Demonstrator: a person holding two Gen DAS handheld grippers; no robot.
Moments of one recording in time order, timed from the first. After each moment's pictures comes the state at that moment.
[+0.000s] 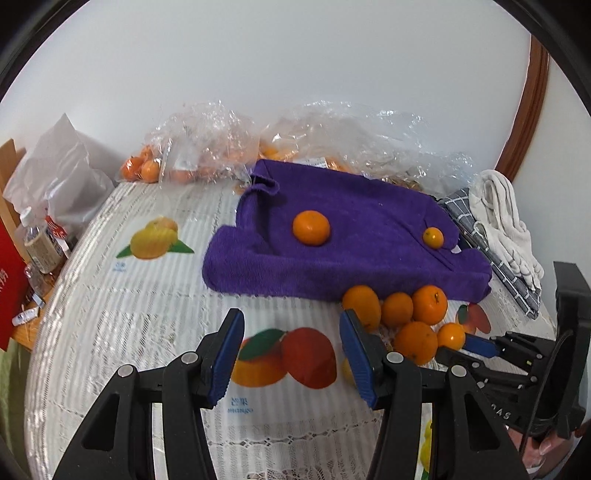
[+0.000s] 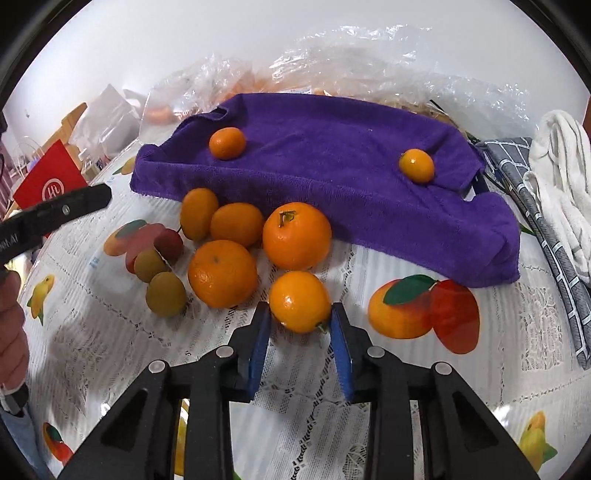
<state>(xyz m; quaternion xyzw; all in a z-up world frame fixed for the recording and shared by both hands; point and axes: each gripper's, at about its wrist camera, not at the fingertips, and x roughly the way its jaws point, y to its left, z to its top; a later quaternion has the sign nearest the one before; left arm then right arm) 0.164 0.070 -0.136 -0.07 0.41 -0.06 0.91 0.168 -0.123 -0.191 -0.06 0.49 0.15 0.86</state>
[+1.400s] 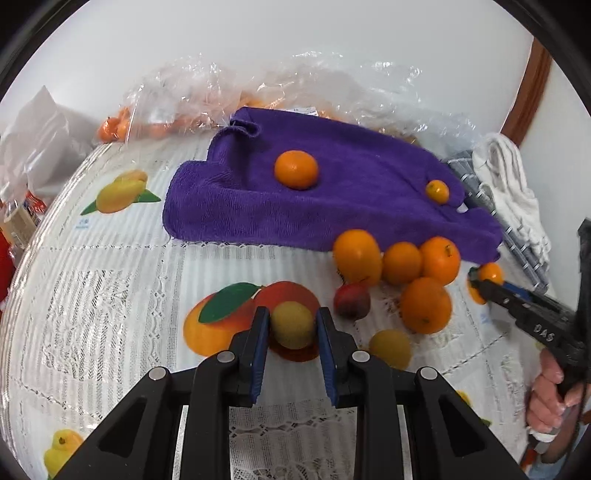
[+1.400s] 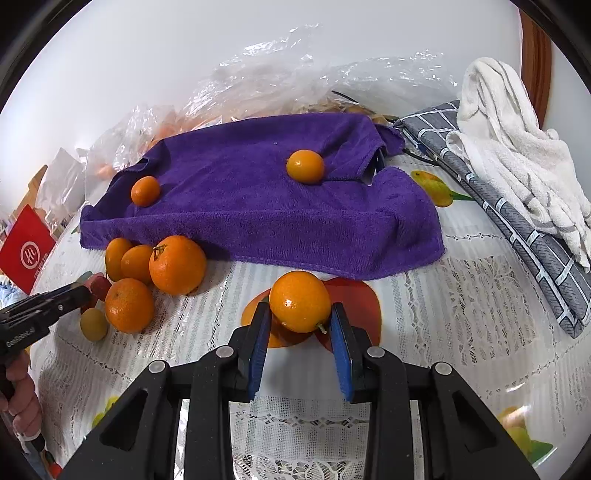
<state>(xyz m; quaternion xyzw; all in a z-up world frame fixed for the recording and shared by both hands) 0.170 0.042 -0.176 -0.05 0.45 -0.06 0.89 0.187 -0.200 -0.194 0.02 0.46 0.08 0.88</state>
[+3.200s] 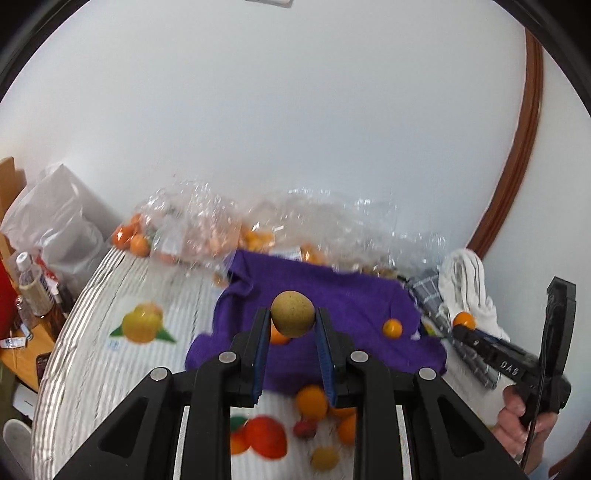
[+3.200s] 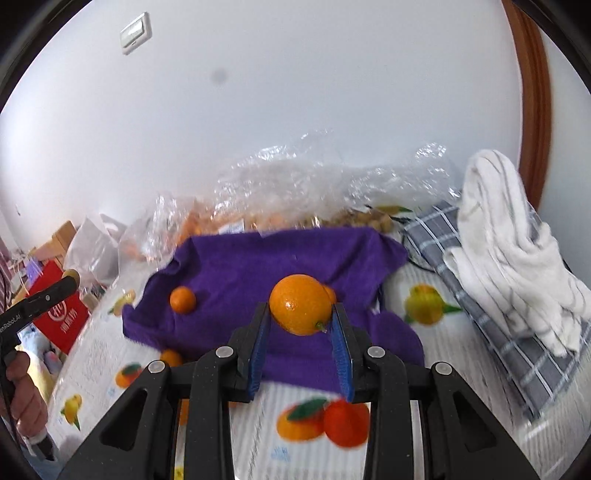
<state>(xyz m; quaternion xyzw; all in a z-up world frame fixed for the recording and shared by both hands) 0.191 0.067 -0.055 -0.13 0.31 -0.07 0.94 0.227 -0.207 -0.099 0.07 0.36 0.11 0.92</state>
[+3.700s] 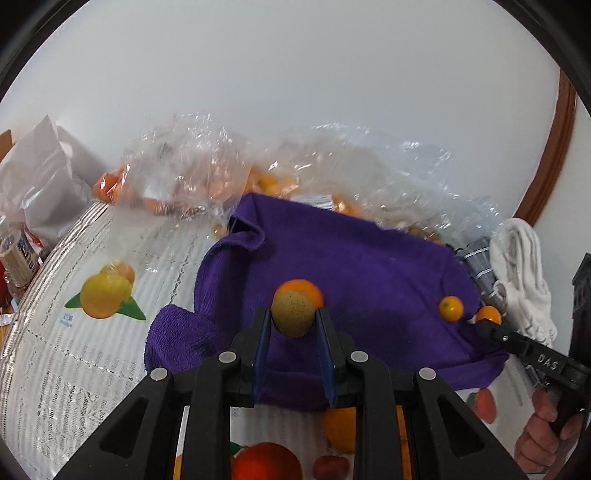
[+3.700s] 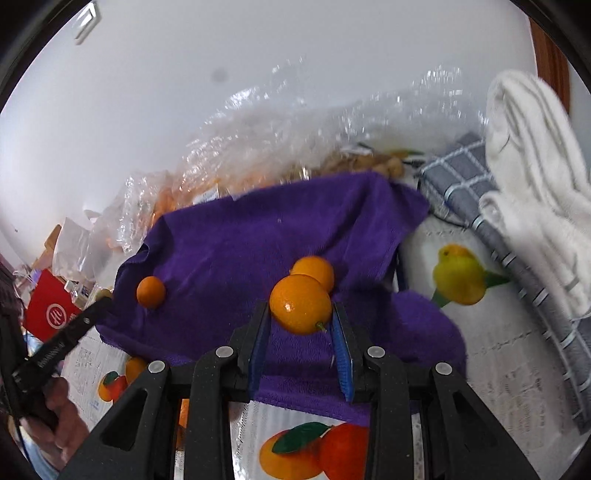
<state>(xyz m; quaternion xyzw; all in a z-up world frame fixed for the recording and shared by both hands) 0.243 0.045 -0.145 -0.11 0.37 -0.02 0.92 0.276 -0.212 -0.165 0.11 0.44 0.11 0.88</state>
